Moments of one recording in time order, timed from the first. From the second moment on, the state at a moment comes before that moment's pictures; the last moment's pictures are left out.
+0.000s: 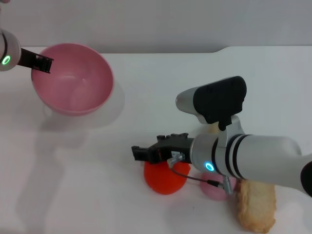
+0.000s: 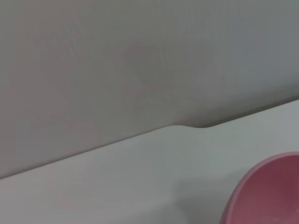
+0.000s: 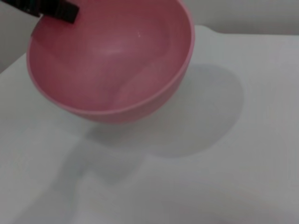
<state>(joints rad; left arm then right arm) -0.51 -2.06 1.47 1.52 -0.12 -1.22 0.07 0.38 2.08 -2.19 -1.28 0.65 0.53 0.11</state>
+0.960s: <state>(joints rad) -0.53 -2.06 1.47 1.52 -0.12 -1.22 0.09 0.39 2.08 -2.23 -1.30 0.73 0.60 0.10</state>
